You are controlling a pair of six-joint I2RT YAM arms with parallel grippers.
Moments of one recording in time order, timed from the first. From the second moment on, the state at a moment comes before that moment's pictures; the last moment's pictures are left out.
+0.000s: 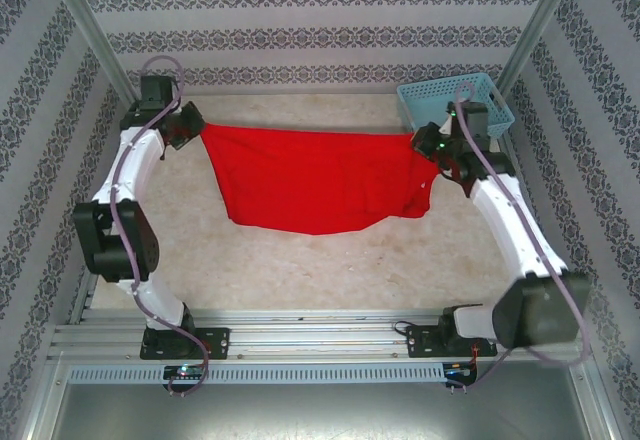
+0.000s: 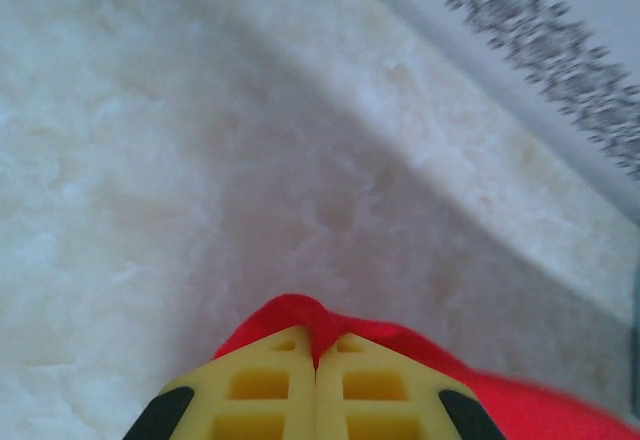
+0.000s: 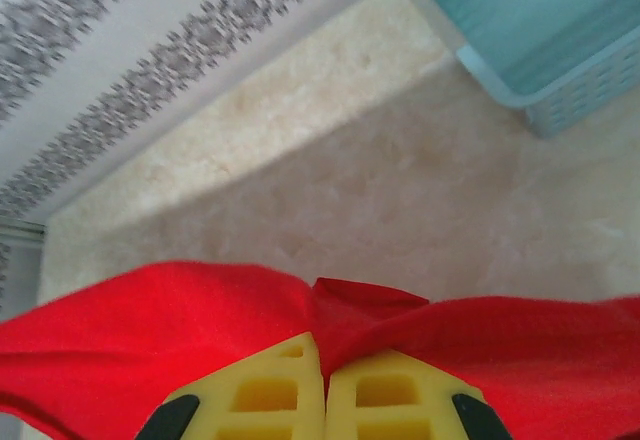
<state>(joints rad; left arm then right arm) 0.11 1.78 1.58 -0.67 0.19 -0.58 0.09 1.38 1.20 -0.48 -0.21 0.65</state>
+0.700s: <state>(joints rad) 0.11 2.00 1.69 -0.75 0.13 -0.53 0.11 1.79 1.47 -0.50 -0.04 0.47</state>
